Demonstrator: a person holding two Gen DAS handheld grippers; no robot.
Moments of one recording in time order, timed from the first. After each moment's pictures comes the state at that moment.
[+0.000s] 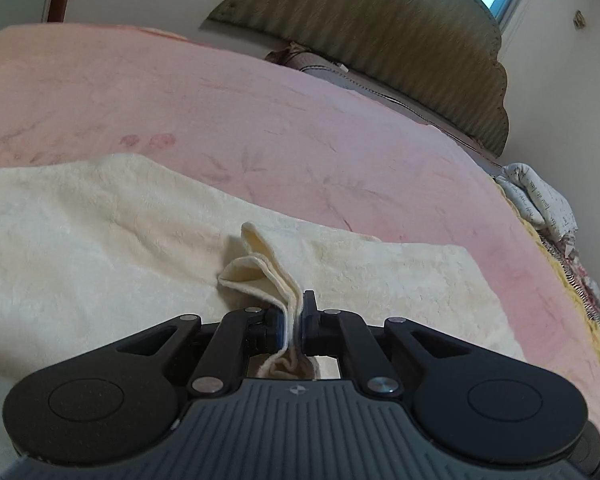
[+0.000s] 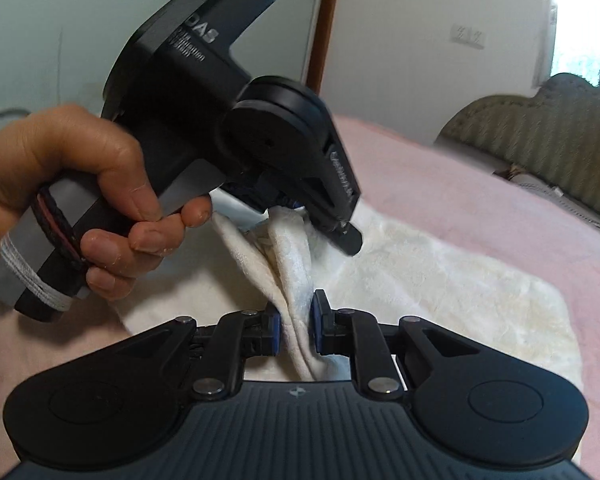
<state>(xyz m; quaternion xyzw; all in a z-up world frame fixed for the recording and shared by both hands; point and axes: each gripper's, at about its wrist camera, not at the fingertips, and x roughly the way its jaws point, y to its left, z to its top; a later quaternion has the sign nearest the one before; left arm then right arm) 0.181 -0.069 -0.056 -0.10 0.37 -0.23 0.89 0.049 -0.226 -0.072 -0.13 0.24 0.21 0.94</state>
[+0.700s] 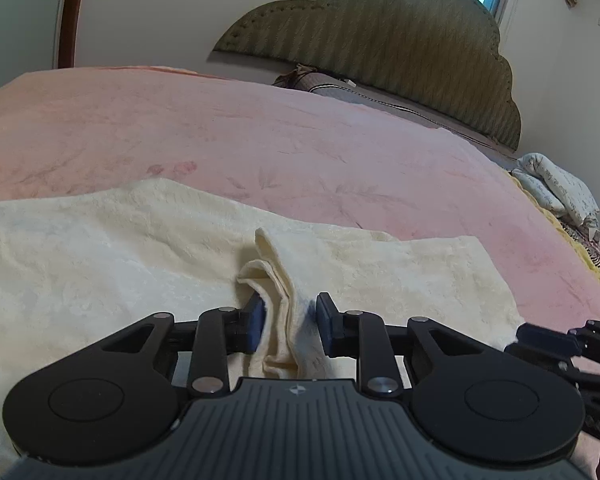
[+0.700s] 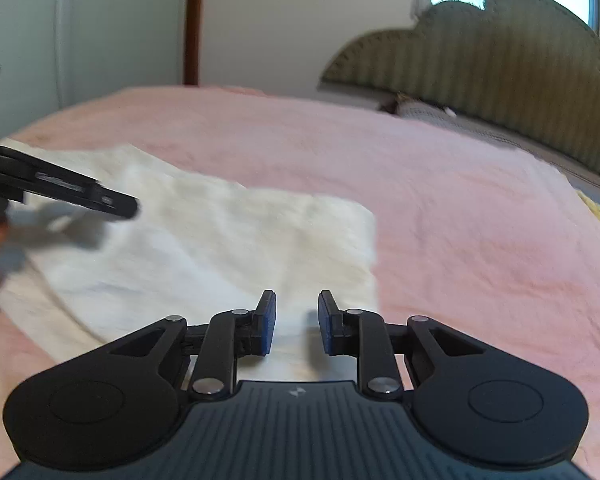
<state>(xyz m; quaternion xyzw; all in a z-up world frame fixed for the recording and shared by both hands) 0.161 -0.075 -0.047 -0.05 0.34 -0.20 0.92 0.056 -0.335 -0.038 -0.05 0.28 0.07 0.95</state>
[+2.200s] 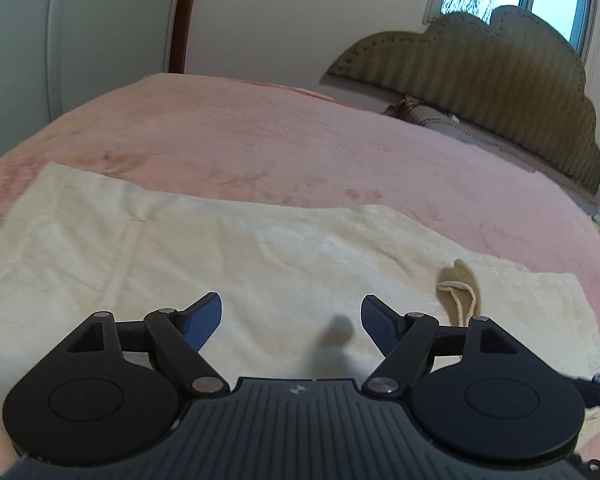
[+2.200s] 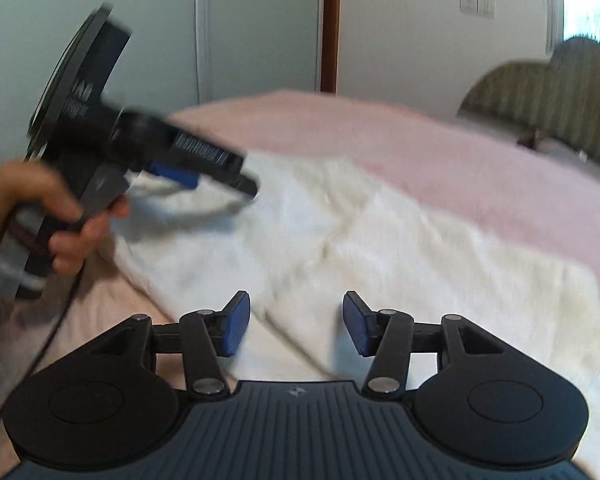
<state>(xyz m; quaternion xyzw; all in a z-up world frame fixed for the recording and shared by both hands) 0.134 0.057 -0.030 -0.08 0.32 -0.06 0.94 0.055 -0.202 -0.040 -0.08 0.26 0.23 0.93</state>
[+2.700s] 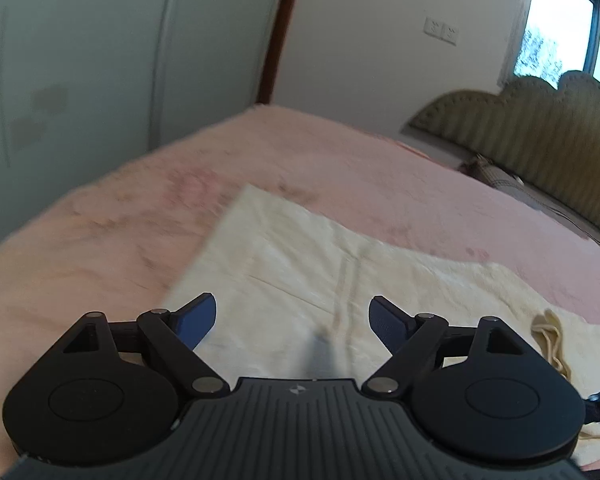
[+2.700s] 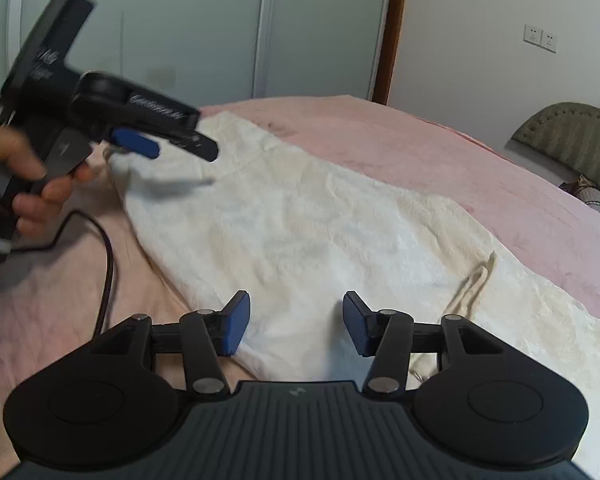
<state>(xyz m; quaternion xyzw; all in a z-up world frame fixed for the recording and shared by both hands) 0.085 0.182 -0.012 -0.12 0.27 0.05 0.95 0.065 -0.125 -0.046 -0.13 0.26 0.28 0.91</state>
